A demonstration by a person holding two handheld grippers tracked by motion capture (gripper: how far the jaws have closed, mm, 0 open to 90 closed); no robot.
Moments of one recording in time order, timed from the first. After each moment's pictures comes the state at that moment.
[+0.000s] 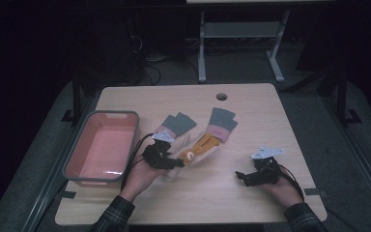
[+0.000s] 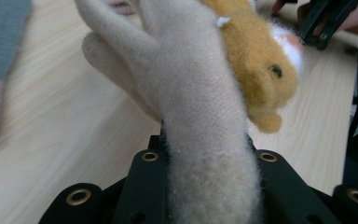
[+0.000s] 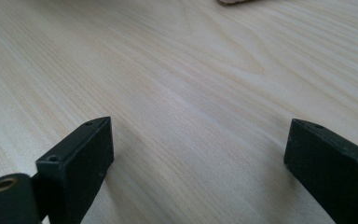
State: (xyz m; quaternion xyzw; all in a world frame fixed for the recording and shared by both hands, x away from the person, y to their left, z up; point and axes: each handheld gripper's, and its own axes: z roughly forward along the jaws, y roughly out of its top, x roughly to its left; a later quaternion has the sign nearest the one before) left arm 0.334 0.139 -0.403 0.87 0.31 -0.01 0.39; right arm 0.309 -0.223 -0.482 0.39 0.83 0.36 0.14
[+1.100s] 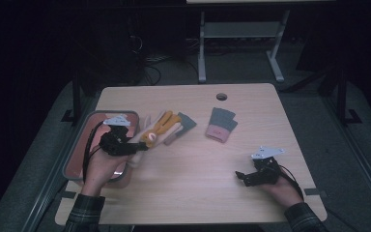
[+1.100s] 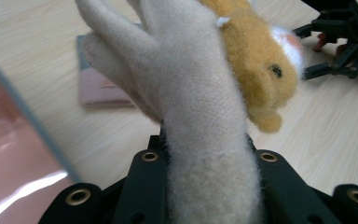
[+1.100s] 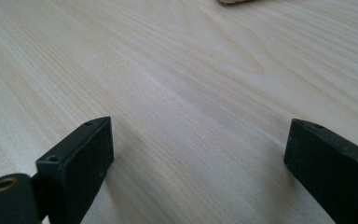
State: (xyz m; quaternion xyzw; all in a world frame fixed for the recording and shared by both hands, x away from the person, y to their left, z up) left arm 0.334 0.239 -0.349 0.83 0.37 0.06 0.40; right arm 0.309 -0.223 -0.482 0.39 0.83 0.36 0.14
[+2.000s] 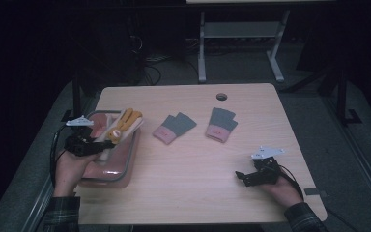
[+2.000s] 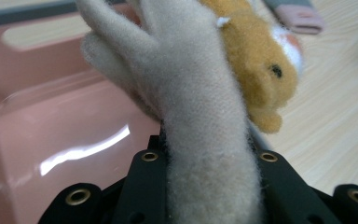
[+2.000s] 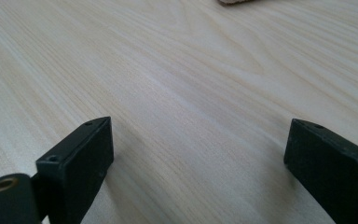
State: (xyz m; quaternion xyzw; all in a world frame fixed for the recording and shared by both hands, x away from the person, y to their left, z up) left arm 0.336 0.331 -0.360 0.80 0.47 0.11 0.37; right arm 0.309 -0.223 -0.482 0.39 0.83 0.36 0.15
